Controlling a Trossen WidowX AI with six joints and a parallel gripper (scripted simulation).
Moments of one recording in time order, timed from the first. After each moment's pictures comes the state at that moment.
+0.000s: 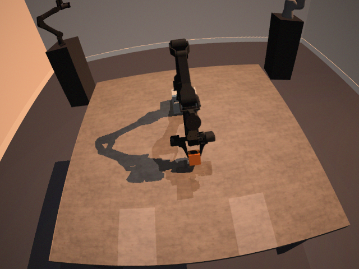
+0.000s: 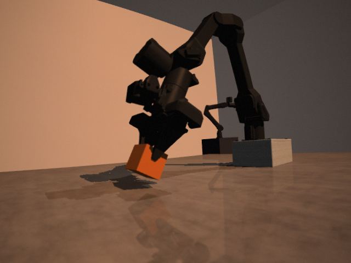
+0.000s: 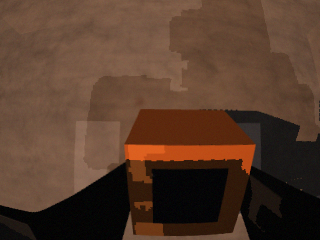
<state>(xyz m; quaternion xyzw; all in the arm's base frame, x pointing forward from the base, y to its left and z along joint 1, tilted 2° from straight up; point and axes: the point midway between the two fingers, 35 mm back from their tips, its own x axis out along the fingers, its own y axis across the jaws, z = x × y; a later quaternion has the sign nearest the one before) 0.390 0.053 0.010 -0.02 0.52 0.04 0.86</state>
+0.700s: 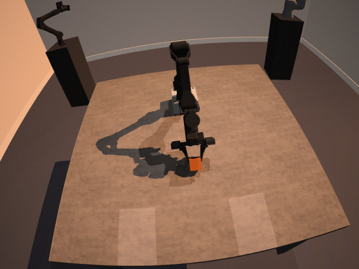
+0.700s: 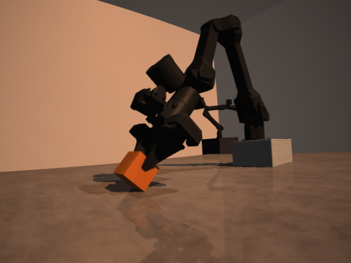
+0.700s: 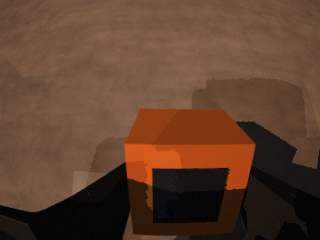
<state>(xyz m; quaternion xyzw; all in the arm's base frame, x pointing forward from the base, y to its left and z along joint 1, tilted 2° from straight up) 0.403 0.055 -0.012 -0.02 0.40 0.04 0.91</state>
